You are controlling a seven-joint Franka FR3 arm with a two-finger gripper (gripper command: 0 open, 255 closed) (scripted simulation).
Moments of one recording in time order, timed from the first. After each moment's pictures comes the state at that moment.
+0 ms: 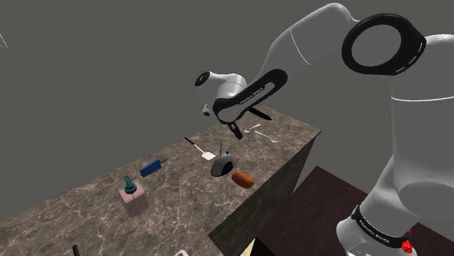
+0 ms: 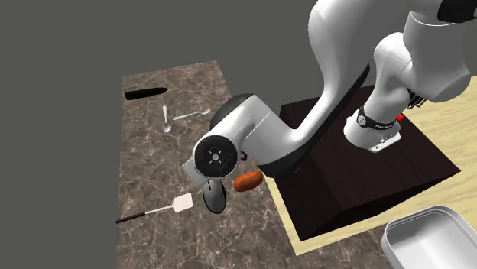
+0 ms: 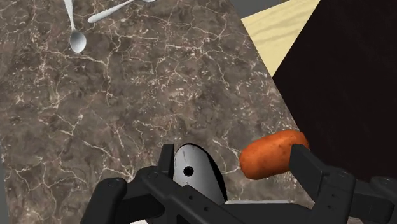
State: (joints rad) arm 0.12 0.46 0.08 -1.85 -0.62 1.98 -0.63
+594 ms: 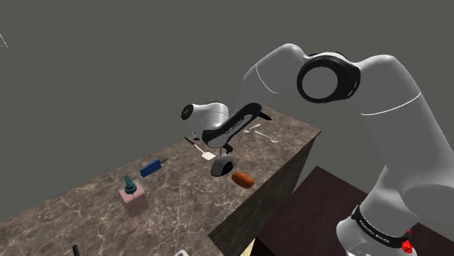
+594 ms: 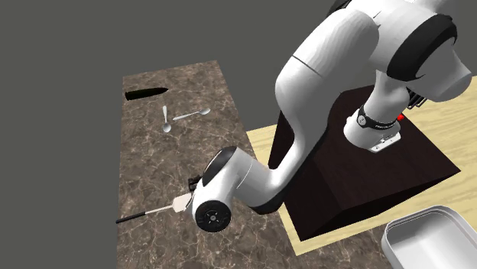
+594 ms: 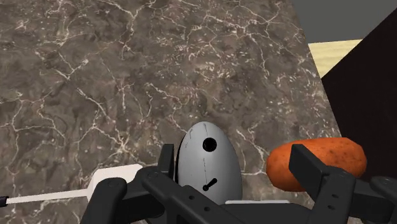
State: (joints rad) arm 0.19 0.78 0.07 -1.62 -0.78 2.00 -0.75
